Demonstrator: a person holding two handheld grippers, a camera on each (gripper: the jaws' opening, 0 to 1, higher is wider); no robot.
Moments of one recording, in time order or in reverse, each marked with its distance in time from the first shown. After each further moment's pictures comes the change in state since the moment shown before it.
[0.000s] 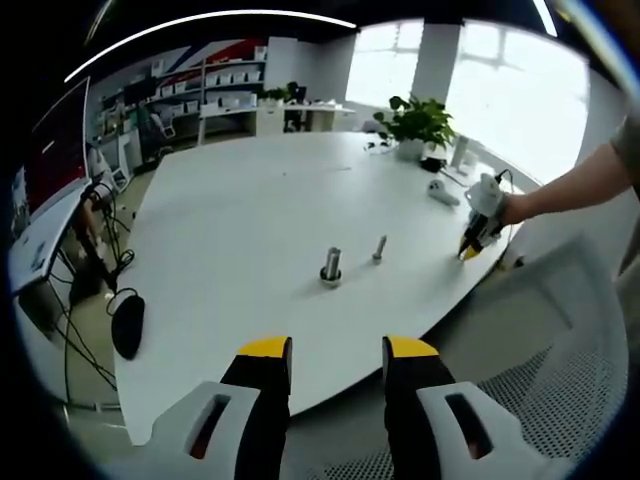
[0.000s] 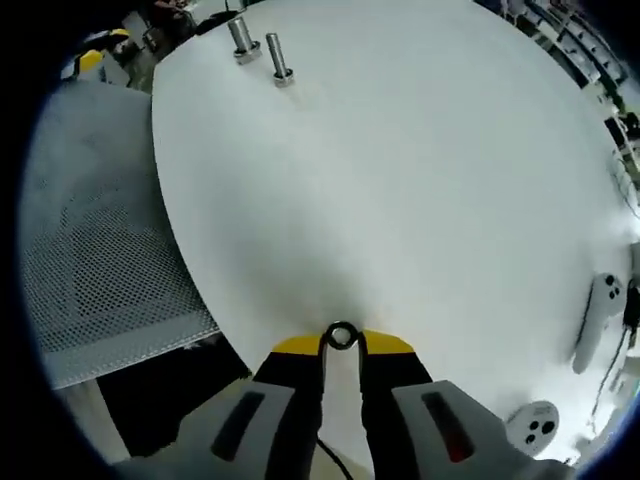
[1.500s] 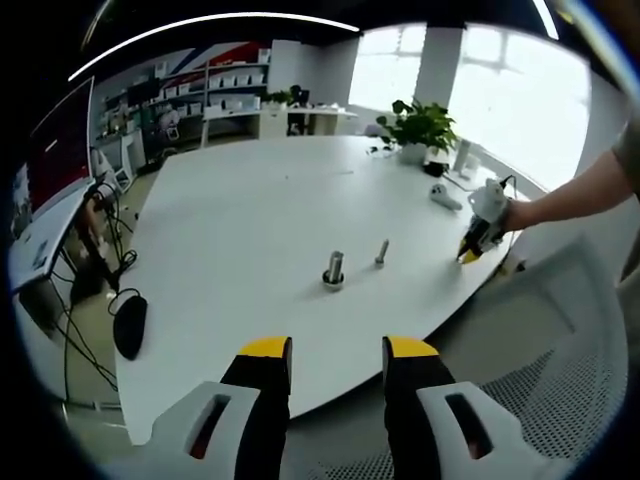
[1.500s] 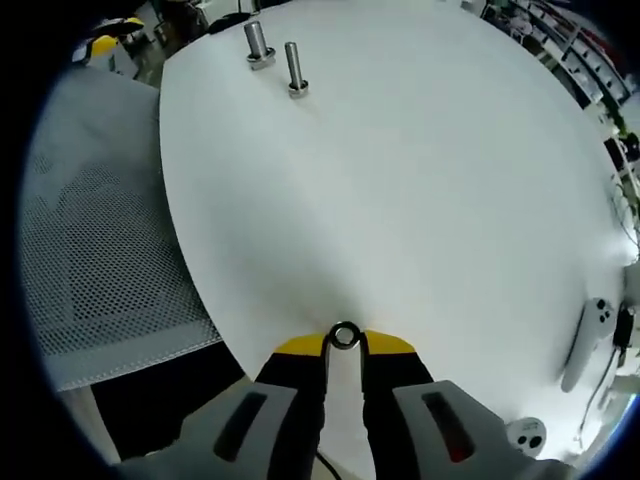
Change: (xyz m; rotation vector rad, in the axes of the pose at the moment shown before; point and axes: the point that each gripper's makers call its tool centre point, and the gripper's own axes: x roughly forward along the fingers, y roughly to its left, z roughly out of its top) left arm 0.000 0.007 0.001 -0.008 -0.016 0.008; right arm -0.002 0.004 0.018 -0.033 -0.062 -0.035
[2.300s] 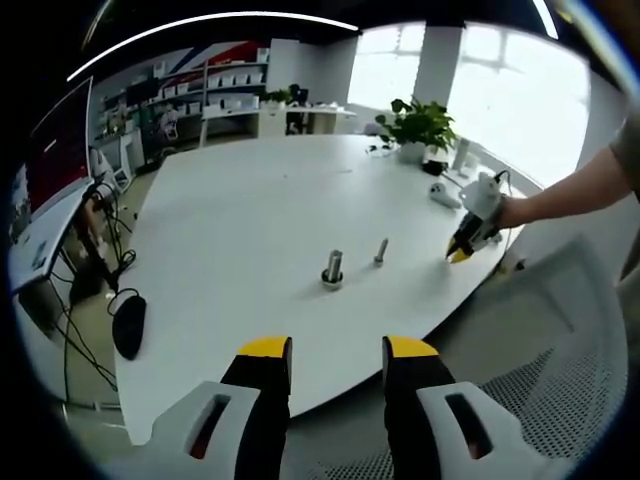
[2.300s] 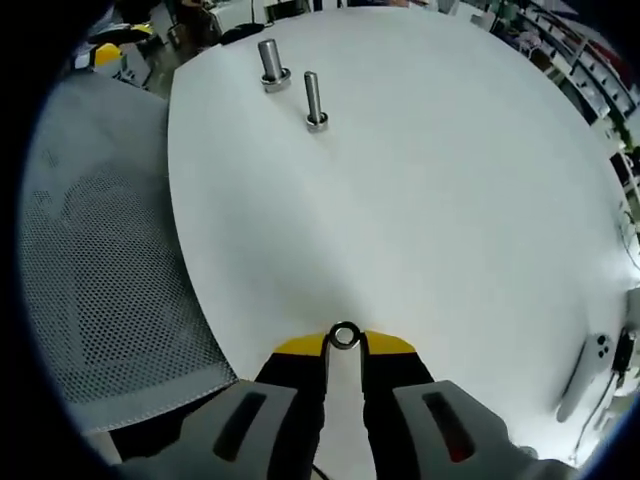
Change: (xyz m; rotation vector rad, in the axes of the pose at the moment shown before) left arm 0.000 -0.002 -0.001 0.003 0.005 -0.004; right arm 0.009 0.015 0.037 -0.040 -0.048 0.032
